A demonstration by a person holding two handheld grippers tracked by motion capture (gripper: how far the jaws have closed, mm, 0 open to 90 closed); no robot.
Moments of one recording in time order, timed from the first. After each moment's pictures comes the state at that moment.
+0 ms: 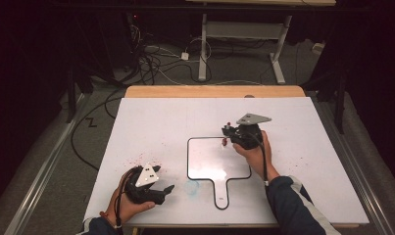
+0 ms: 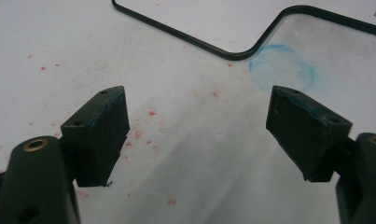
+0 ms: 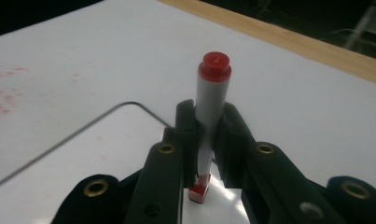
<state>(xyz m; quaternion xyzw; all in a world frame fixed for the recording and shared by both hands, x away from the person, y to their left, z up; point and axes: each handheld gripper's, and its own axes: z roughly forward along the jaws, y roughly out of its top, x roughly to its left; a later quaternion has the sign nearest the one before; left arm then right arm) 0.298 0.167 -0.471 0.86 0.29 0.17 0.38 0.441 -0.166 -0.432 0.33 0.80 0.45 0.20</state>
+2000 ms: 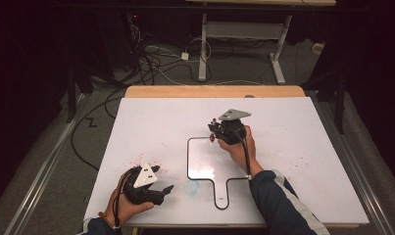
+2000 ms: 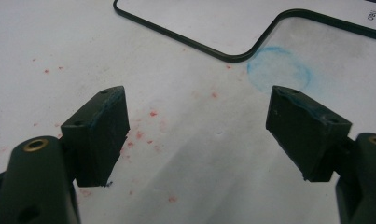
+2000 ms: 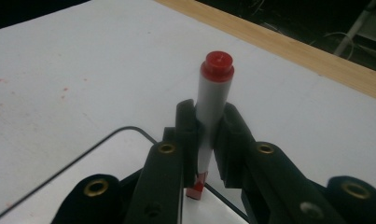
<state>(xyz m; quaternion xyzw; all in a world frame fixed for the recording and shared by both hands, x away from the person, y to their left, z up) 0.296 0.170 -0.469 0.86 0.28 0.18 0.38 0.457 -0.129 -0.431 0.34 0.81 0.43 0.22</state>
